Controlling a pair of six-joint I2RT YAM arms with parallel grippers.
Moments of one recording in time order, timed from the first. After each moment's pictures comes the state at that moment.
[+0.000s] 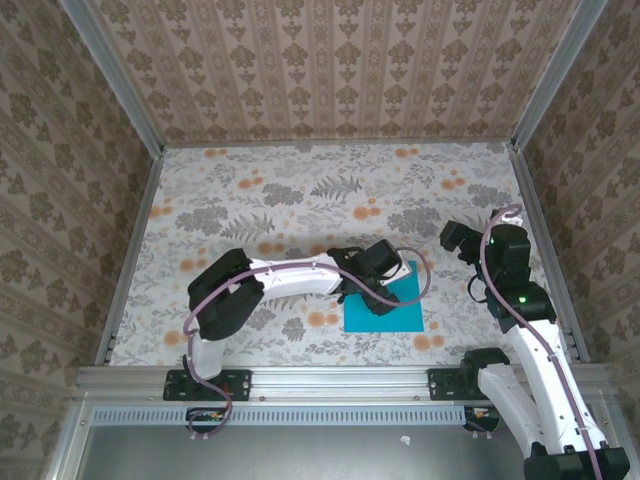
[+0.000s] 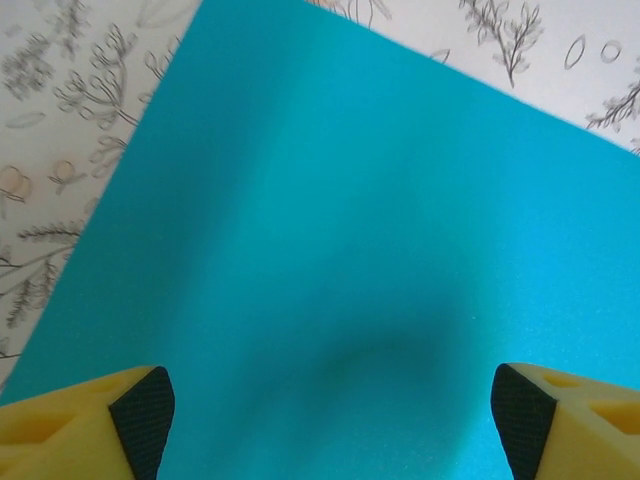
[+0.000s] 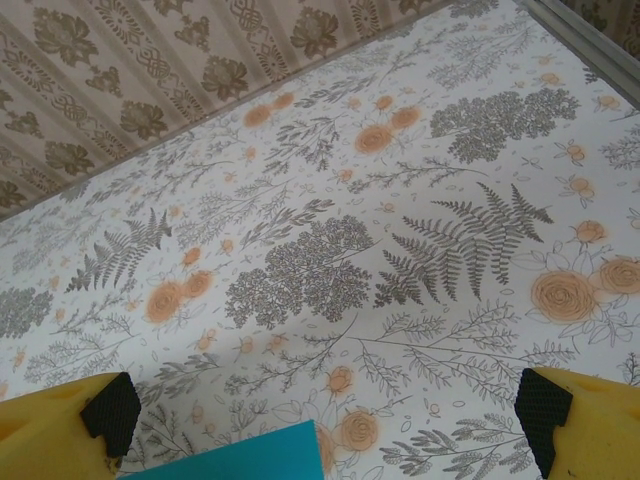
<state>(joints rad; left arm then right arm) -1.16 1.95 1.34 -0.45 -0.02 0.02 0.04 0.68 0.68 -0.50 0.11 0.45</state>
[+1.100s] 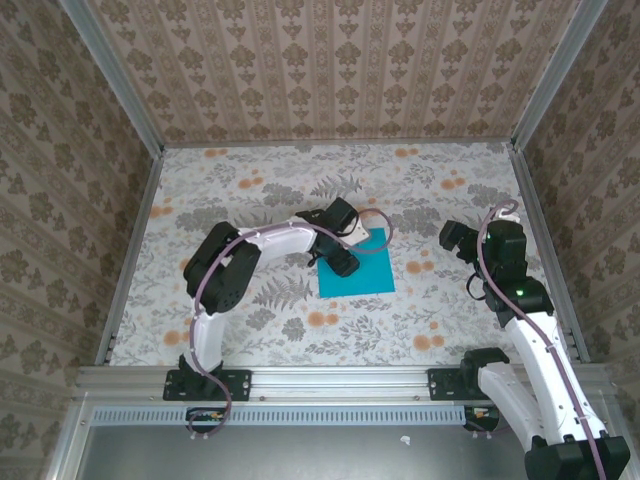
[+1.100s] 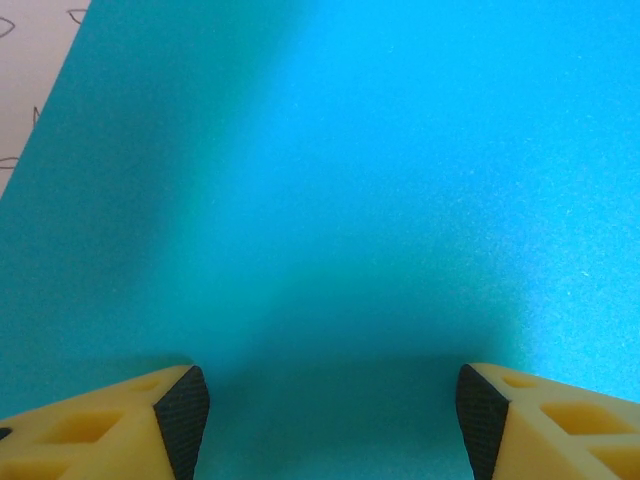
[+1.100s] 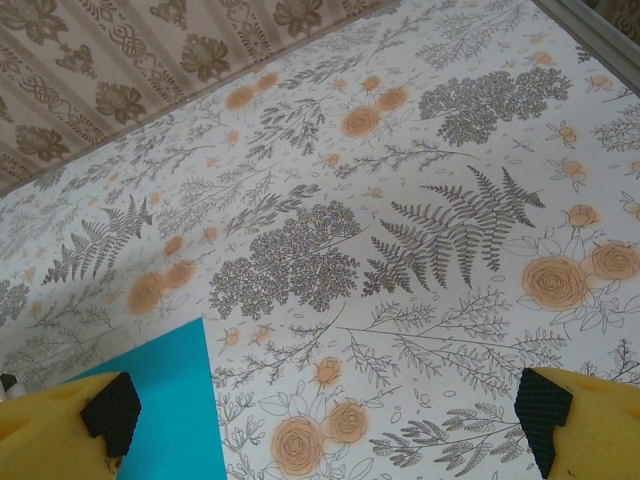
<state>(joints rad) -0.82 2.03 1.38 -0.52 0.10 0.23 0.05 0.73 0.69 -0.51 0.12 0.45</state>
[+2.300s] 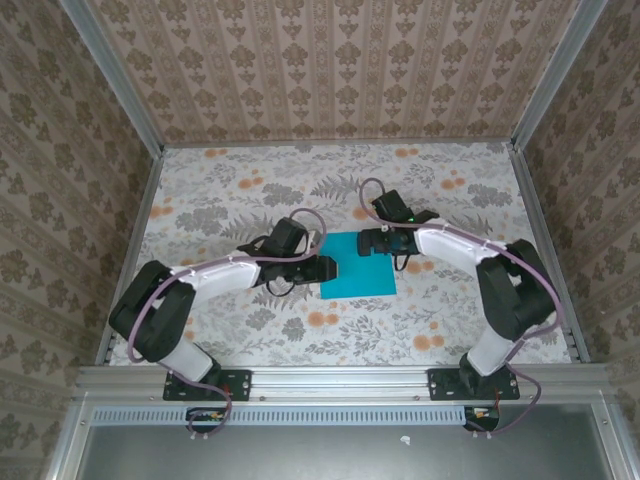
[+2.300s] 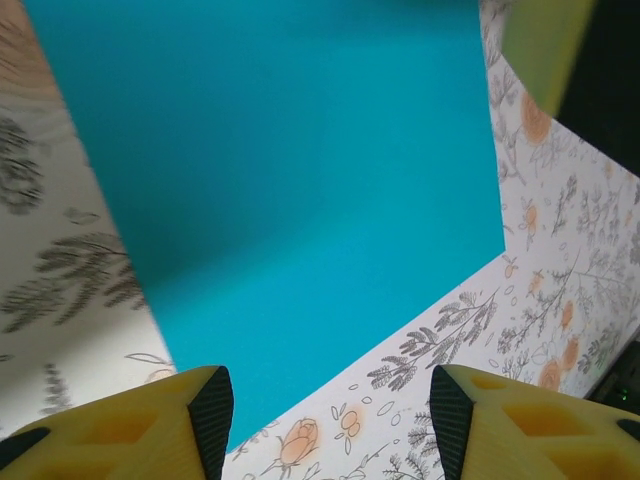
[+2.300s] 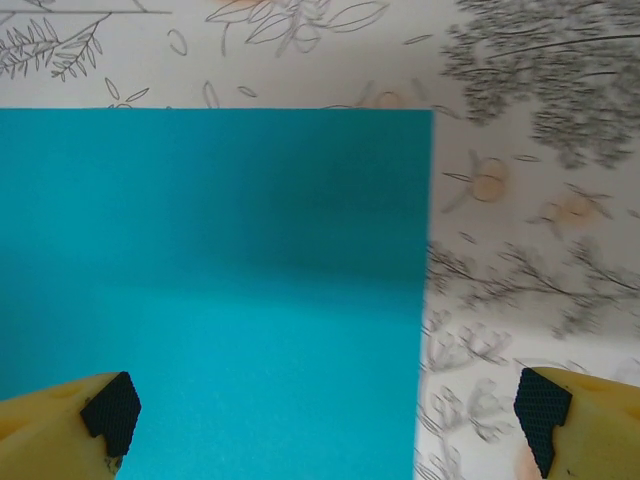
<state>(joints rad) -0.73 1.57 0.80 -0.16 0.42 -0.67 0.47 1.71 1.08 -0.51 0.09 0.42</state>
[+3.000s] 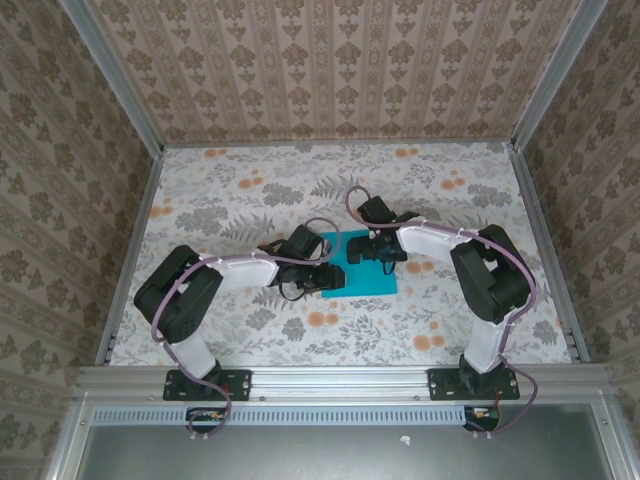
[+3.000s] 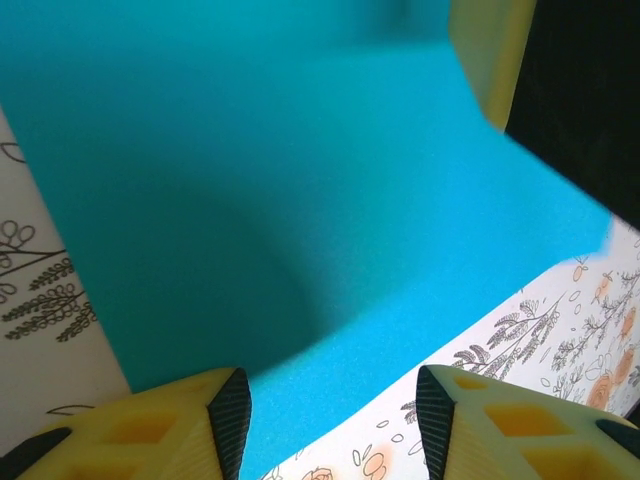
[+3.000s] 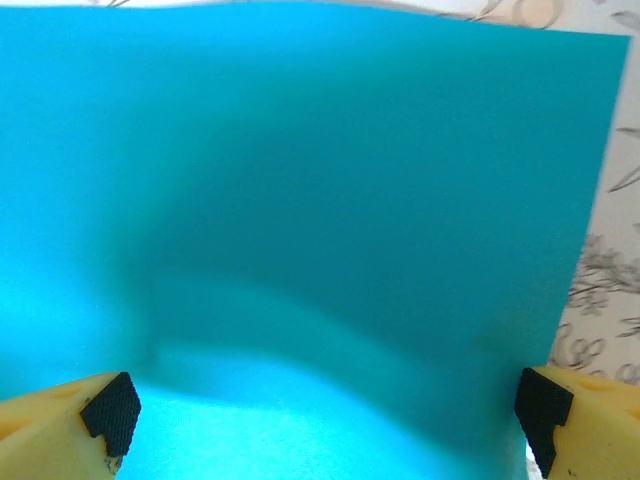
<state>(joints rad) -0.78 1.71 0.85 -0.15 0.40 -0.73 0.52 1.83 1.12 -0.50 0.03 0.46</state>
